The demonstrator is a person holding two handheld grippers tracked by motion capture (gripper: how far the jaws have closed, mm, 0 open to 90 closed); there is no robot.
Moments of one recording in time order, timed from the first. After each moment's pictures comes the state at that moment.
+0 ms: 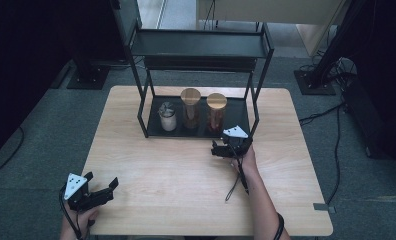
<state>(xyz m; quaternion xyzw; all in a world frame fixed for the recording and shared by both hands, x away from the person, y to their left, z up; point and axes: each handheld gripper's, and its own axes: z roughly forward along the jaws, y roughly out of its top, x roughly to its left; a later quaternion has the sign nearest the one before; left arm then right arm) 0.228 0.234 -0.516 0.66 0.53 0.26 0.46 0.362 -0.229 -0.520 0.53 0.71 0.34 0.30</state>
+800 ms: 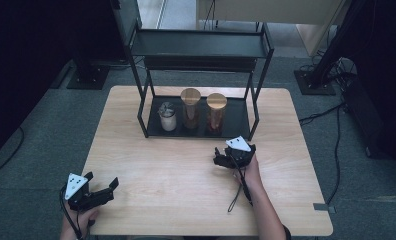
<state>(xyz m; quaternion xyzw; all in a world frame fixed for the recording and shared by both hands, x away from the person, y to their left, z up) 0.228 0.233 -0.516 0.66 0.53 0.26 0.46 0.325 -0.231 -0.523 0.52 0.70 0.35 0.33</state>
